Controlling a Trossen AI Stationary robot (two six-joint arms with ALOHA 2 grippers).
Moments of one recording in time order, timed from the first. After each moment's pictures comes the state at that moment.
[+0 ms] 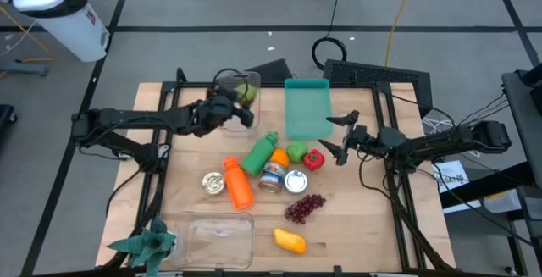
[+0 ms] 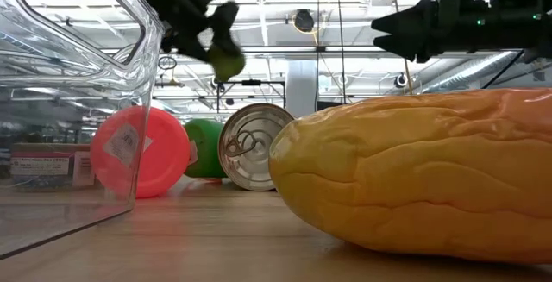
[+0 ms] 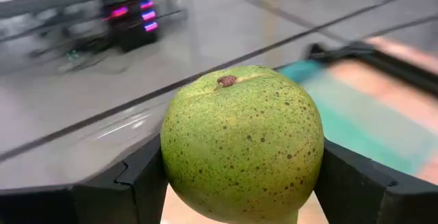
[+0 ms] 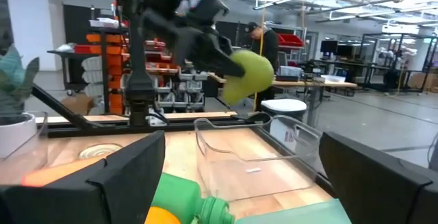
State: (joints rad) left arm 0.21 1.30 0.92 -0.11 -0.67 -0.37; right arm -0.04 0.90 0.14 0.93 0.26 -0.10
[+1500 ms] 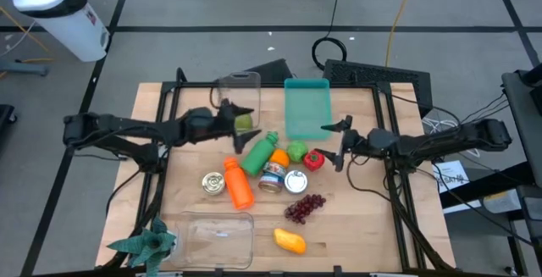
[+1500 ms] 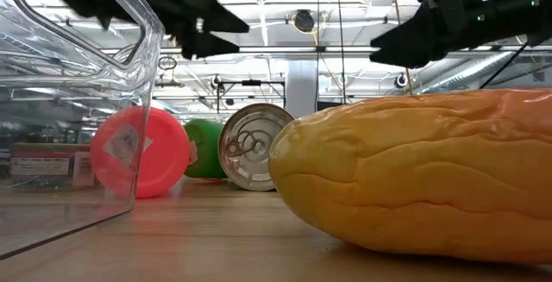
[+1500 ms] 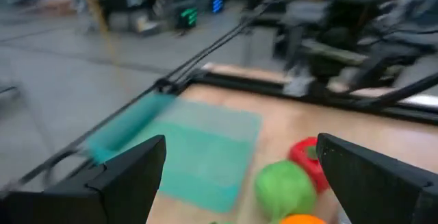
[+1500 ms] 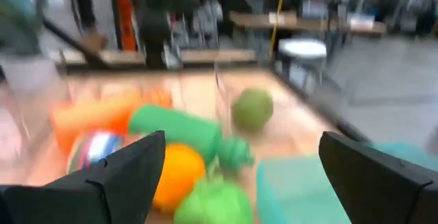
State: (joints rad) left arm 0.17 1.20 0.58 0.52 -0.12 -0.05; right arm 0.04 0.85 0.28 0.44 0.30 -0.03
